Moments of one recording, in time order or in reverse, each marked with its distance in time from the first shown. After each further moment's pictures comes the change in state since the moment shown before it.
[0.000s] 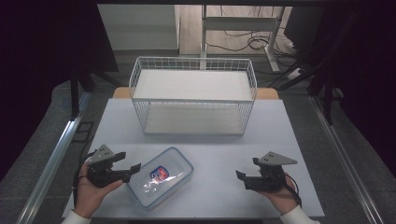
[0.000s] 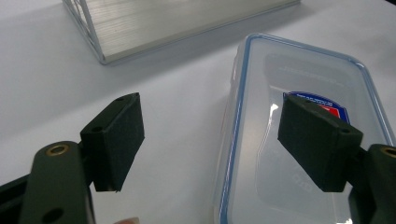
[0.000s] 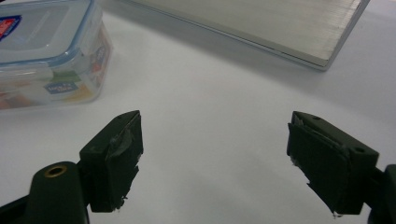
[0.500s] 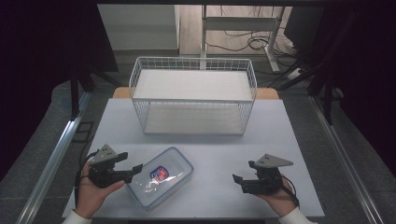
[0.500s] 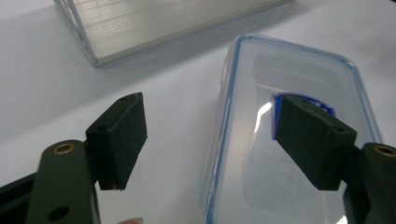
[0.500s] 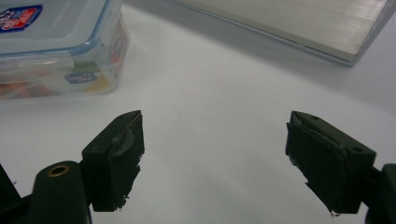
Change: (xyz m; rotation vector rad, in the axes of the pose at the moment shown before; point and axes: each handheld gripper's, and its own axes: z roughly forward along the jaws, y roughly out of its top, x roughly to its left) left arm -0.008 0.006 -0.002 0.009 -0.011 0.012; right arm 0.009 -0.002 0.002 0.028 0.047 -0.011
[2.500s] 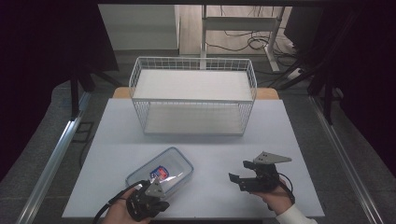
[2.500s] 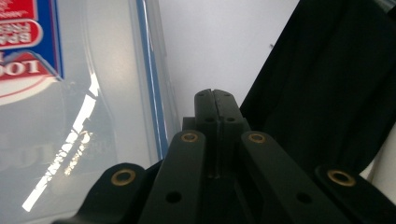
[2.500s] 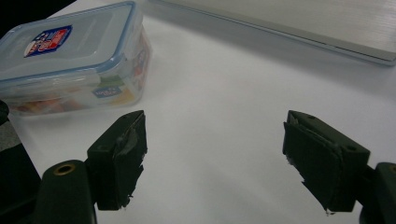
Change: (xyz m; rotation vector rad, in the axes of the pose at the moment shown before) left arm -0.113 -0.016 0.036 0.461 -0.263 0.302; right arm -0.001 0.005 0.007 -0.012 0.096 0.063
